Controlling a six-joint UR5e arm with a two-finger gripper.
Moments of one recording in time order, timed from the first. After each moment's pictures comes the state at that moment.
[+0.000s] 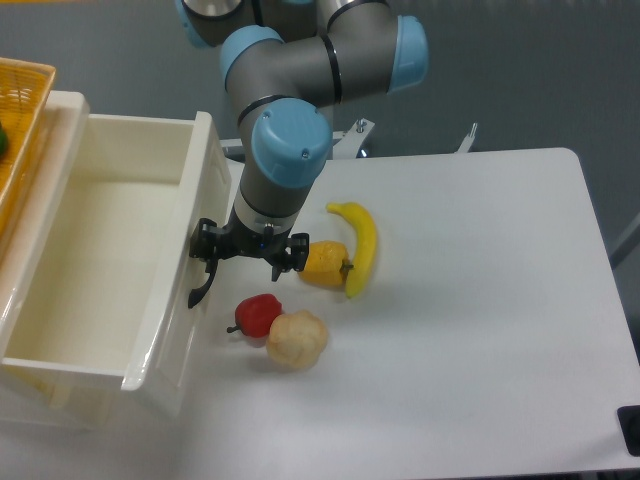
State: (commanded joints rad) arm 2.31 -1.84 -1.53 -1.39 1.27 0.30
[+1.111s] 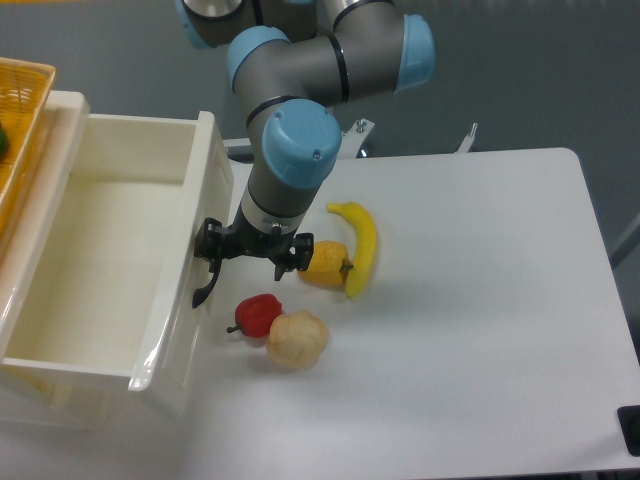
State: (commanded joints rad) arm 2.34 -1.84 -1.54 -1.39 1.22 0.30
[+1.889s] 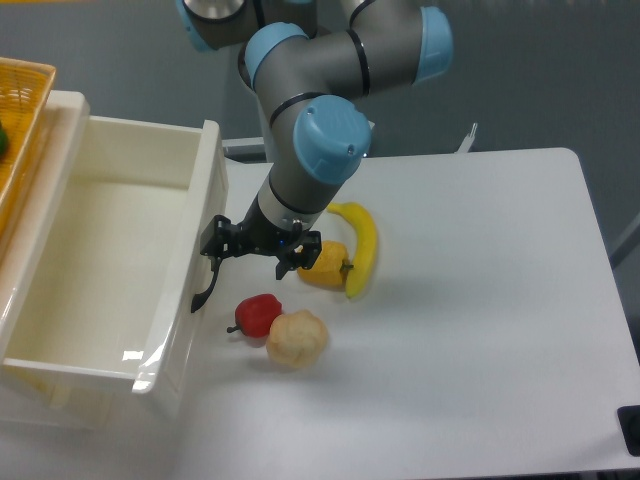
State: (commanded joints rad) arm 2.40 -1.83 -1.53 -1.41 1.16 0.31
